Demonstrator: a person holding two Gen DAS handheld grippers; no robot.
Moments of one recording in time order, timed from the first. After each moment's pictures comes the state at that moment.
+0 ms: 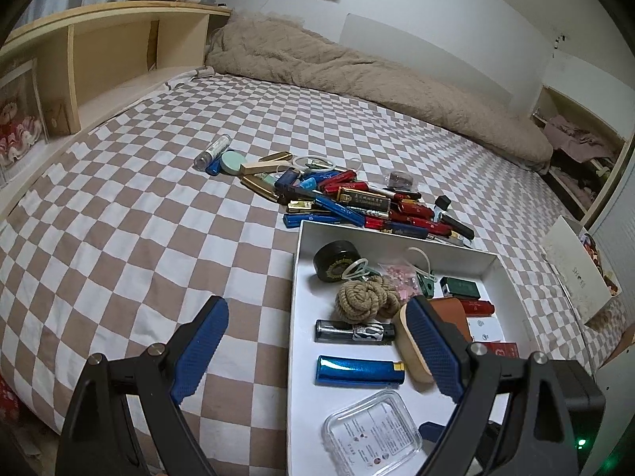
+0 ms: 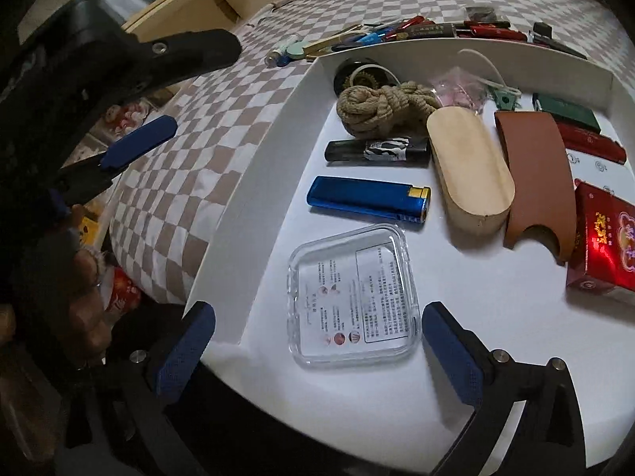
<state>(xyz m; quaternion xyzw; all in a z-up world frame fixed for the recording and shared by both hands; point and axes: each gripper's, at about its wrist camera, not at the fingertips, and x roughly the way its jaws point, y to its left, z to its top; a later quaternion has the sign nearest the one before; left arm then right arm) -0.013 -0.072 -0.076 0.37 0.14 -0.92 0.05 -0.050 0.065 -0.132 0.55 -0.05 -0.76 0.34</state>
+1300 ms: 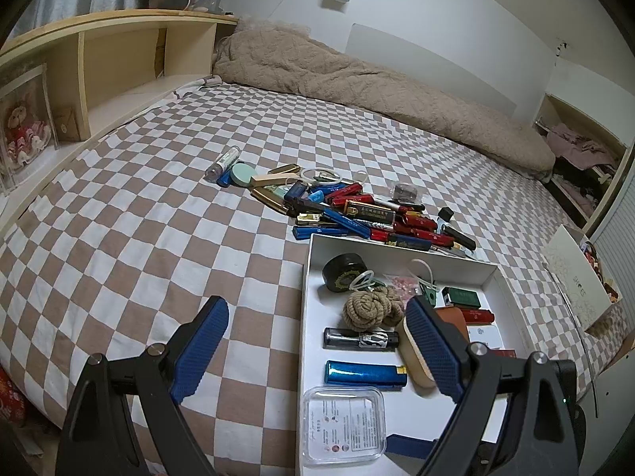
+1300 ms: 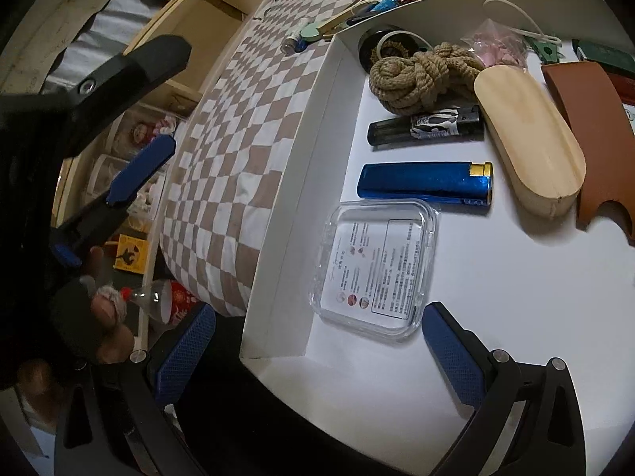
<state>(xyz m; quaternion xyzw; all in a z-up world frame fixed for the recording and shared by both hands) -0.006 -0.081 -0.066 0.36 0.14 -0.92 0.06 -0.051 0.042 -0.151 0.60 -0.16 -0.68 0.39</state>
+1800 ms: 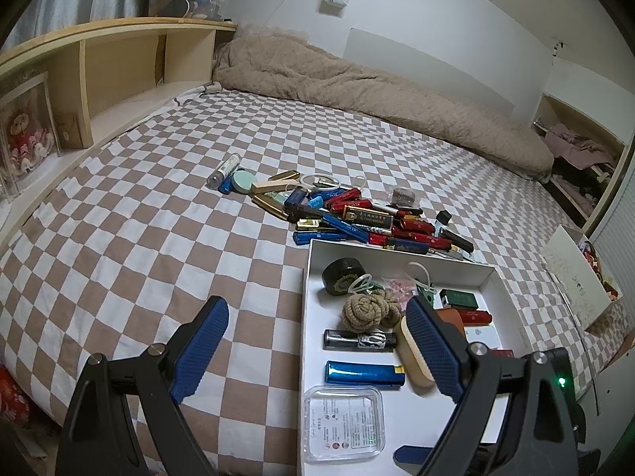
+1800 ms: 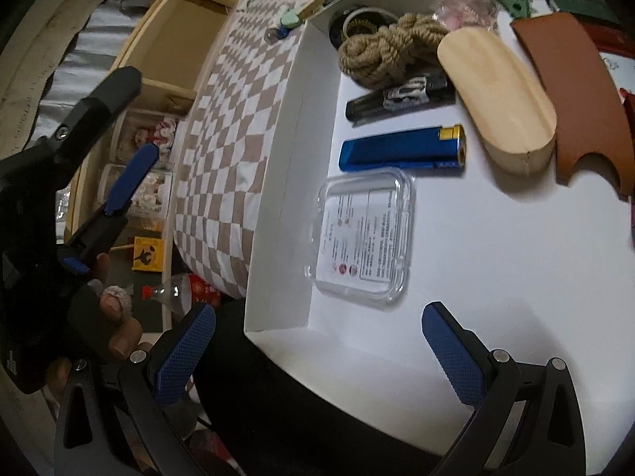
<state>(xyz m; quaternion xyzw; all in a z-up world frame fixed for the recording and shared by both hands) 0.001 -0.079 -0.058 0.35 0.13 -0.93 0.06 -0.046 0.057 -0.154 0.65 -0.20 -0.63 0.39</state>
